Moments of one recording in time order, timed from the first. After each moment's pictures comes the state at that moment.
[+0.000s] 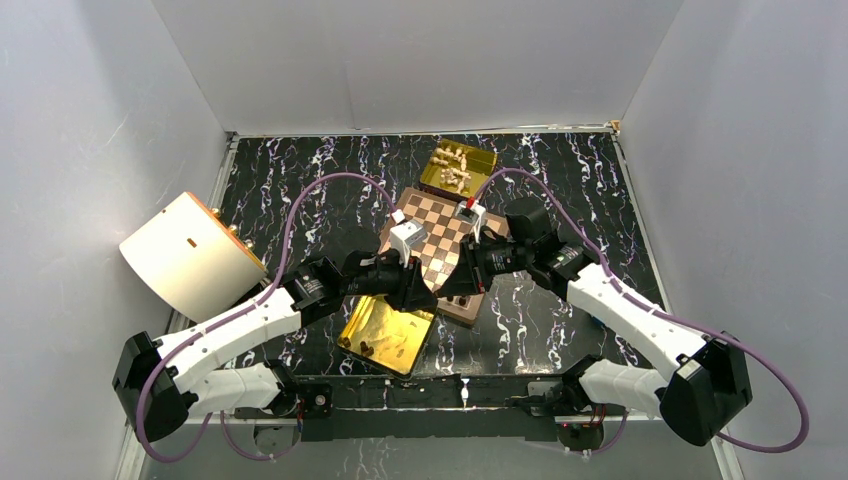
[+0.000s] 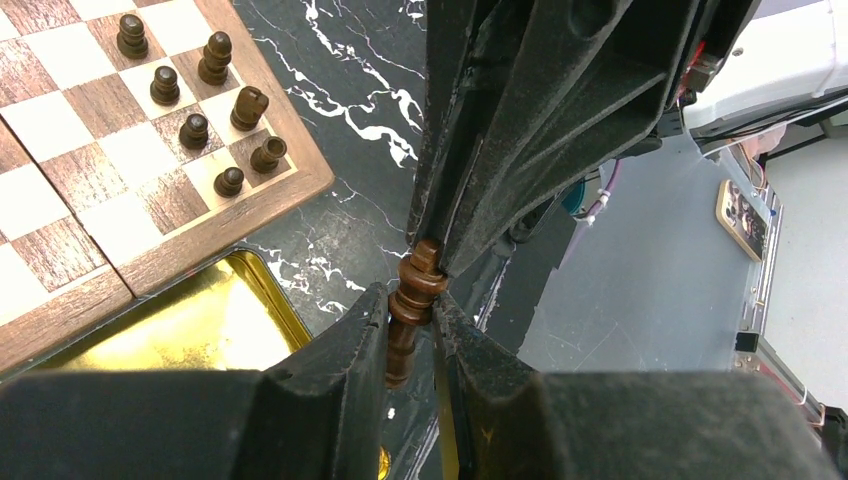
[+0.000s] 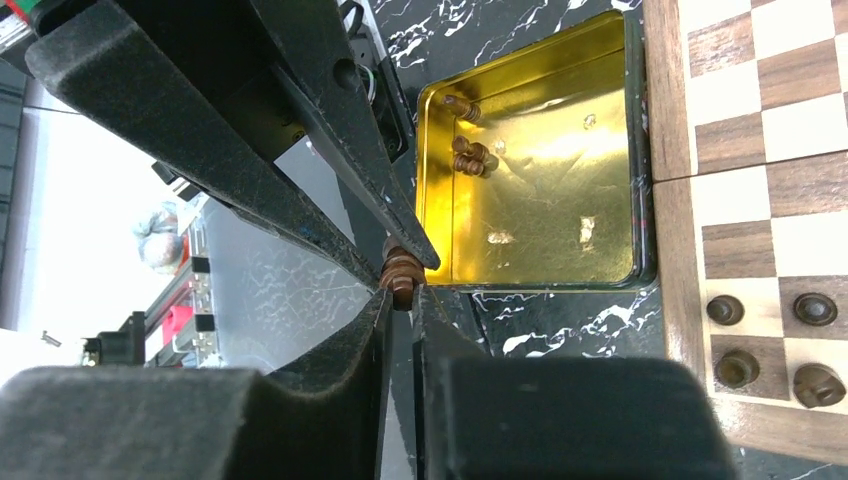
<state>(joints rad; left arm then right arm) -0.89 1.10 0.83 -0.23 0.40 -0.40 0.65 1.13 0.85 -0.30 -0.88 0.34</state>
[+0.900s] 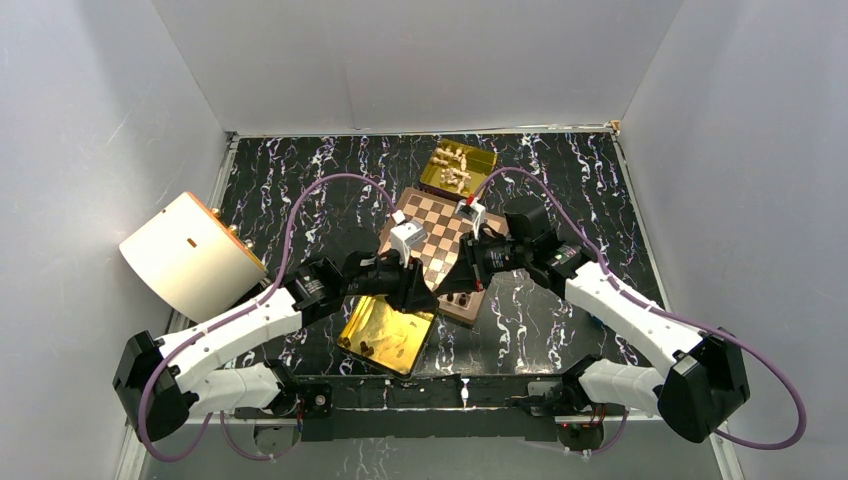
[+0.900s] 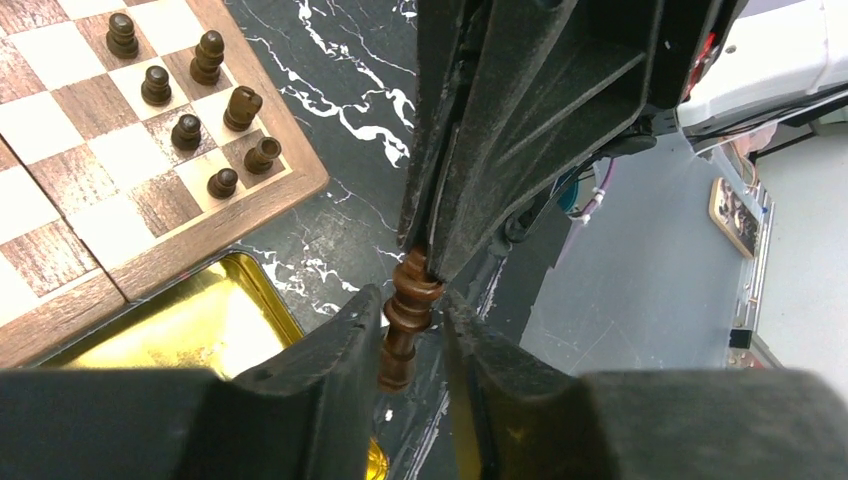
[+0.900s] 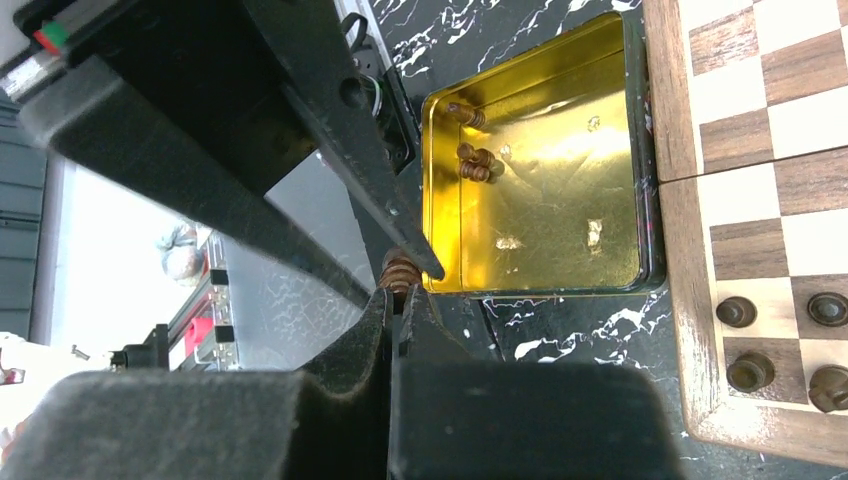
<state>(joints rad) -0.89 1.10 0.81 -0.21 0.42 -0.41 0.64 1.14 0.85 -0.27 -0.88 0.40</state>
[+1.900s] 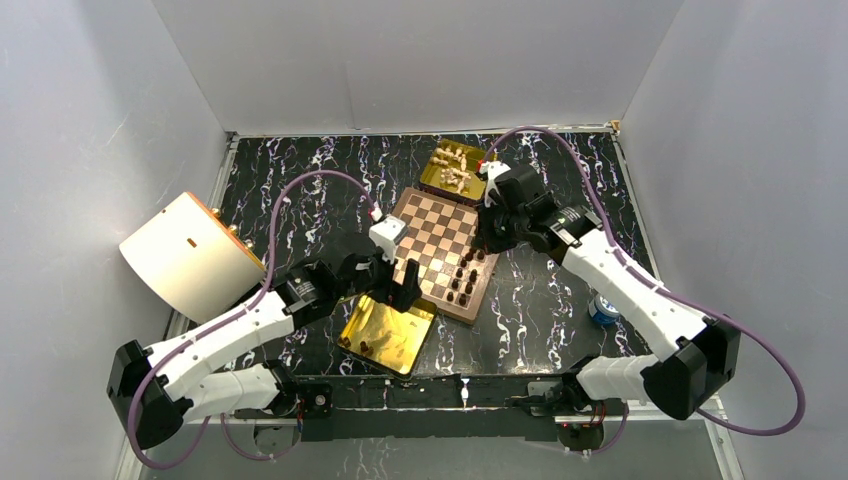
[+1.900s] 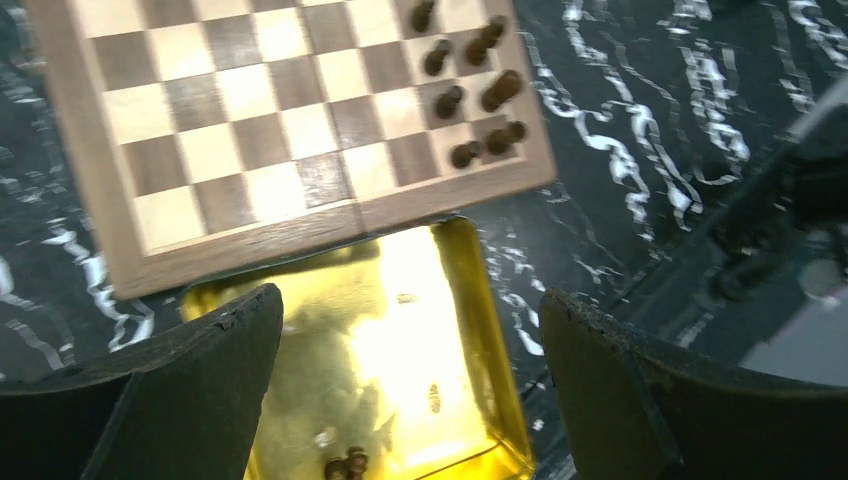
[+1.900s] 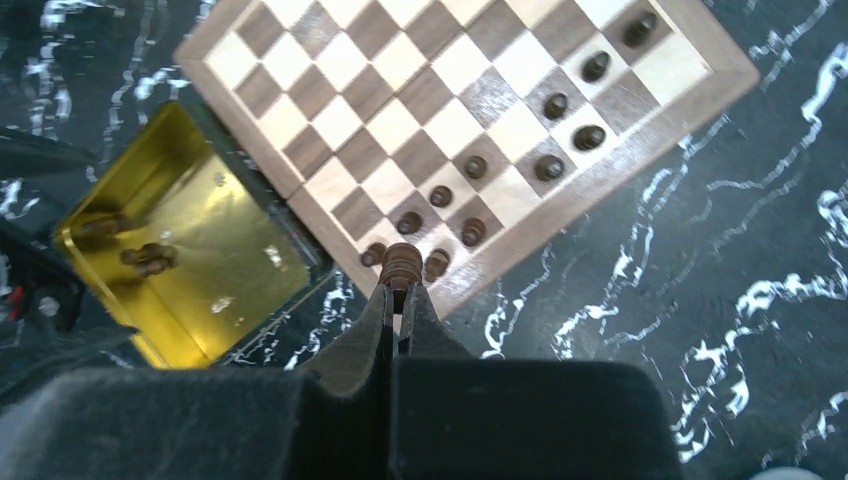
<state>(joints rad) -0.88 1.04 0.80 -0.36 0.02 -0.31 0.65 1.25 1.22 -0.75 -0.11 0.25</state>
